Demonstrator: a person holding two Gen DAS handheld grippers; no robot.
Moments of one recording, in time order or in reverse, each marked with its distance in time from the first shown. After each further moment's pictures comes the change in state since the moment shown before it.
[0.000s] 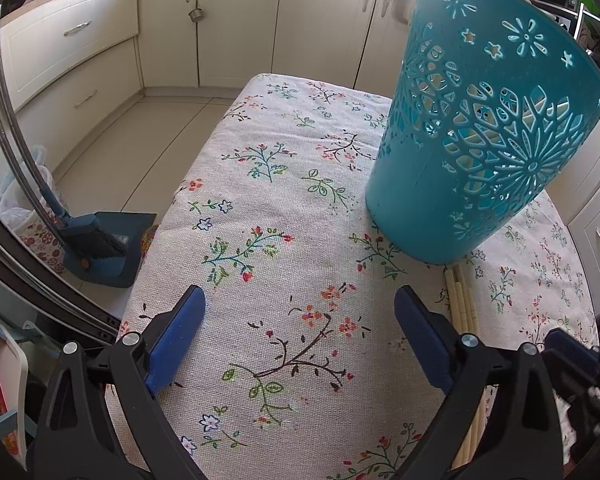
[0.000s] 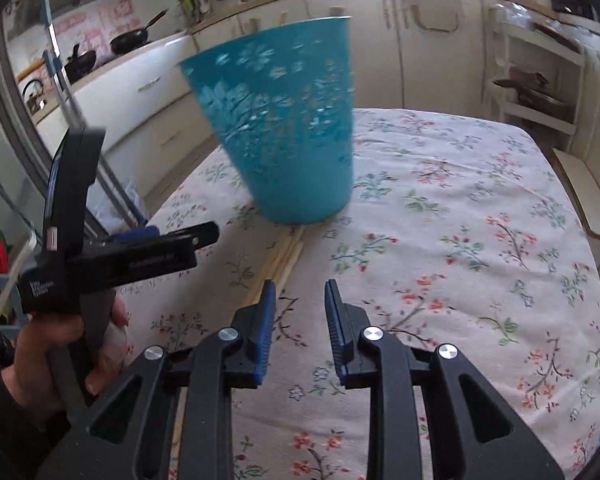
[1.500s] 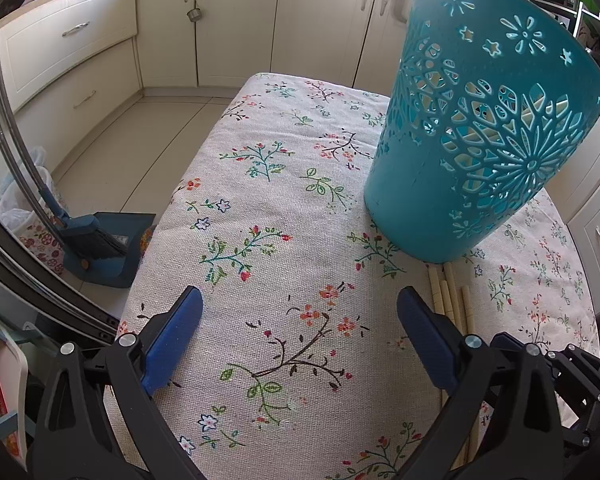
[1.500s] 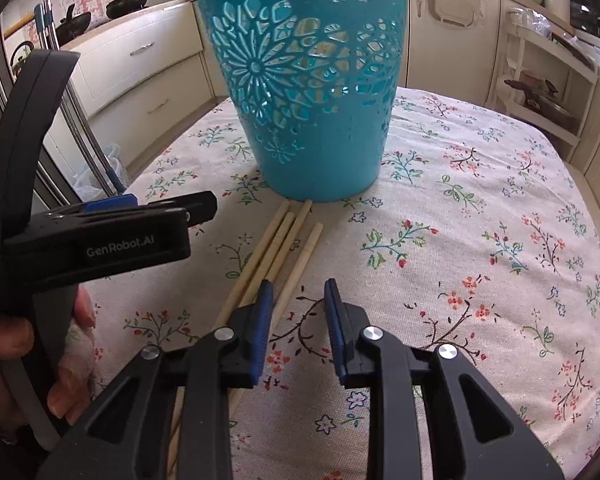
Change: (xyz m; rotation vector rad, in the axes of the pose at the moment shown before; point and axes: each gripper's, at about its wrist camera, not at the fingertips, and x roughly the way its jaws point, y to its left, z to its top) left arm 0.002 -0.002 0.000 0.005 0.001 -0.001; right arm 0.042 0.018 -0.009 -0.054 0.069 -0.086
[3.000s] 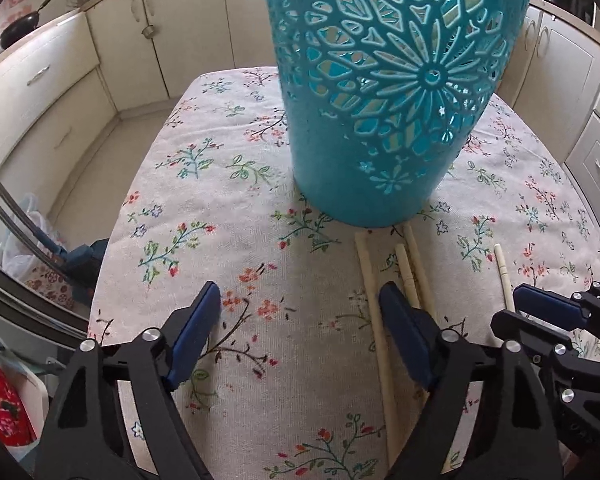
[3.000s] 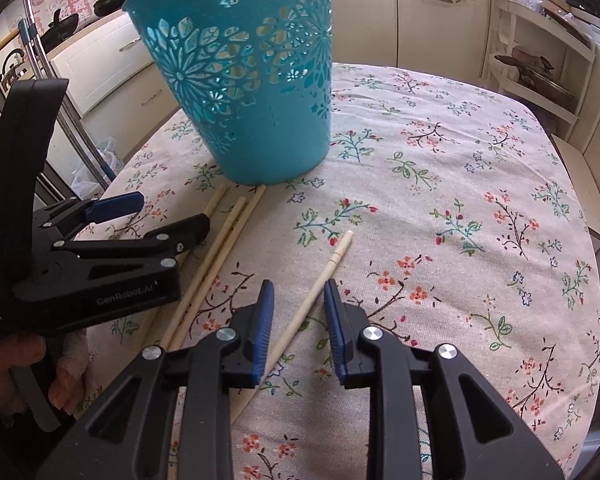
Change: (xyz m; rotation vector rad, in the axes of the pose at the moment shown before) left arm 0.006 -0.054 -0.006 0.205 0.053 0.029; right arm -0.013 -0.047 -0.003 0.046 0.074 0.027
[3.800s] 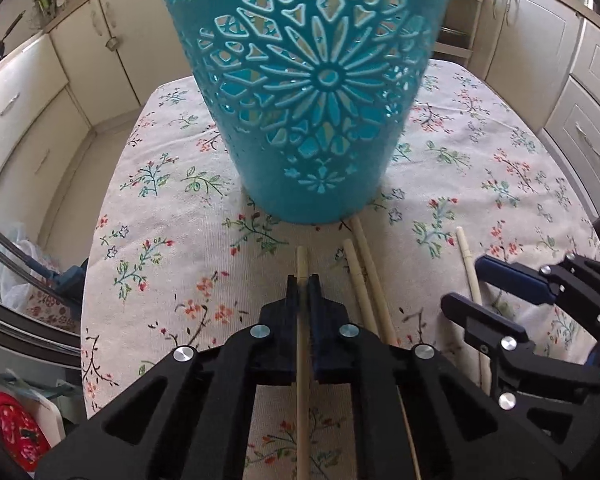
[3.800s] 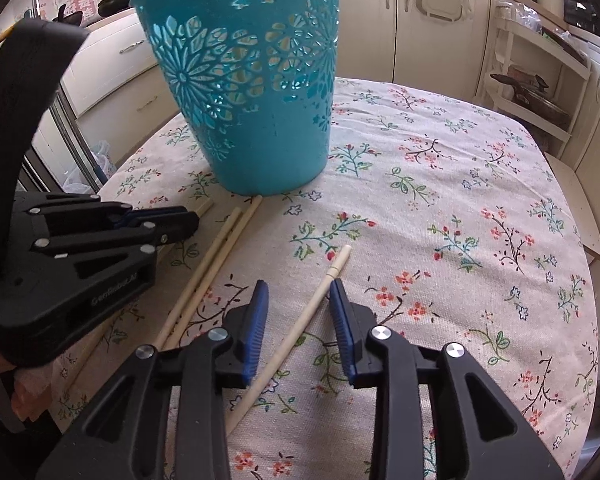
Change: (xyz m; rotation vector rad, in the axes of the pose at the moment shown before) left arm -0.010 -0.027 0.003 0.116 0.051 -0.041; right arm 0.002 0.008 -0.004 -0.046 -0.061 -0.047
